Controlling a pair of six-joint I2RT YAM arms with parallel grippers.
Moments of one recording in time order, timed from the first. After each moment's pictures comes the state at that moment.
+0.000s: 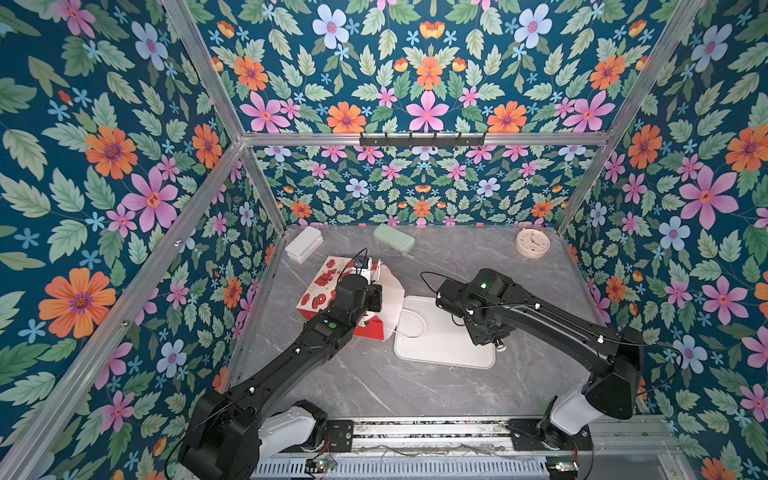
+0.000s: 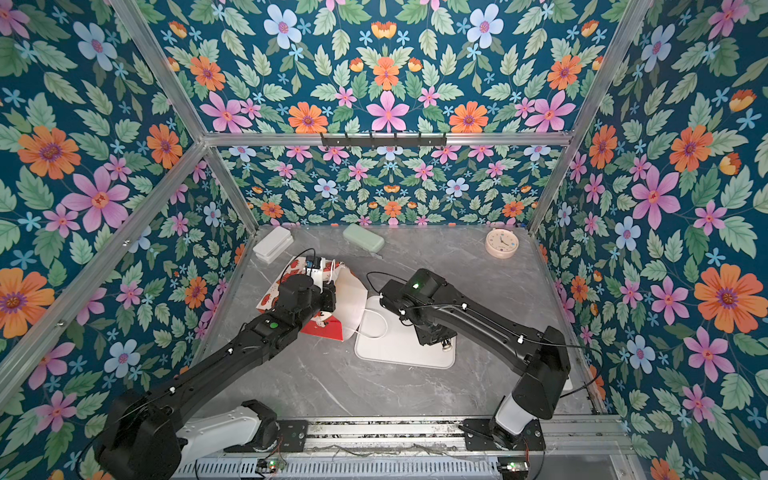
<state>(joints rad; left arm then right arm) -0.56 1.15 0.73 -0.04 -0.20 -0.24 0.90 1.60 1.54 -1.70 0.38 0.71</state>
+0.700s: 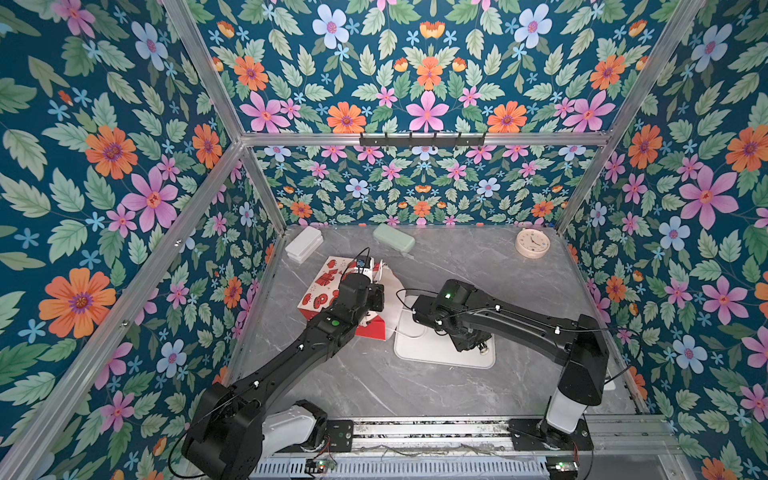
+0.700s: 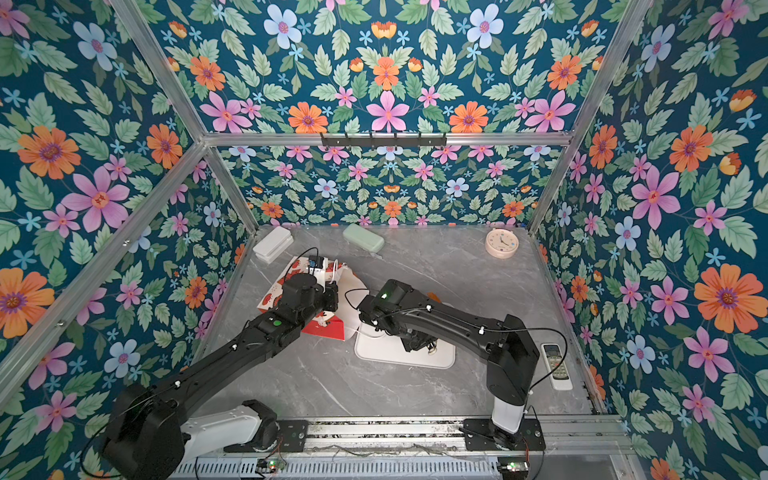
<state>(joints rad) -0.56 1.18 0.74 -0.04 -0.20 -0.26 1.02 1.78 1.61 -1.70 0.43 0.73</state>
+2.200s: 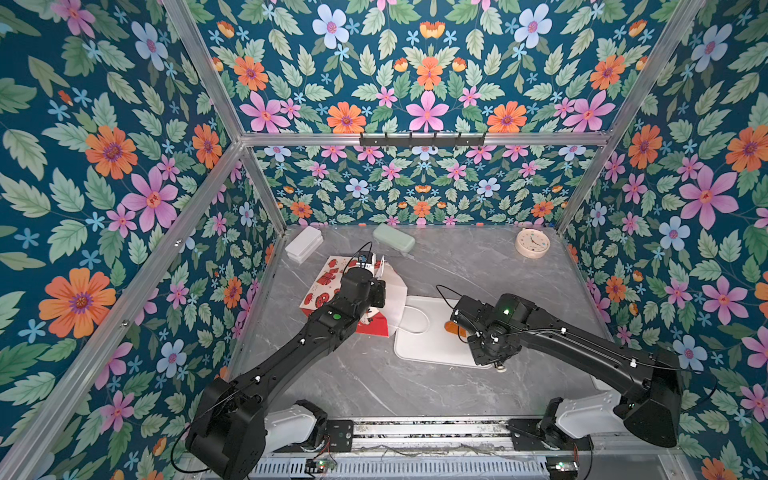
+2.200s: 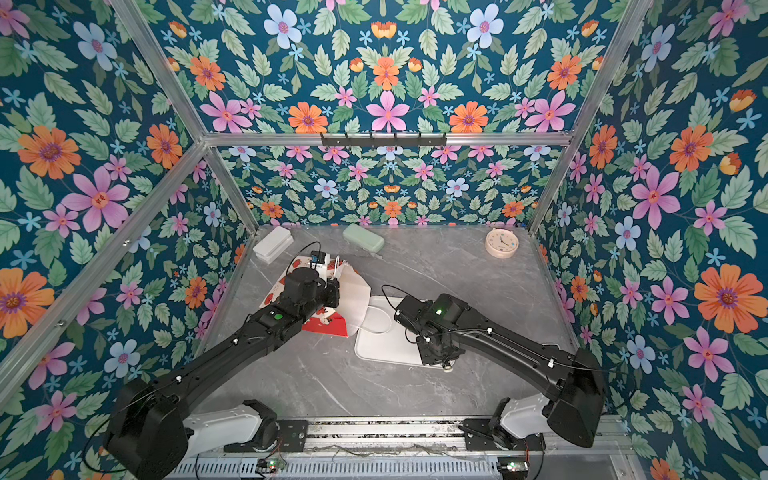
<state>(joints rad) -0.56 1.21 0.81 -0.10 -0.19 -0.25 0.90 1.38 1.21 -1.37 0.15 0.68</state>
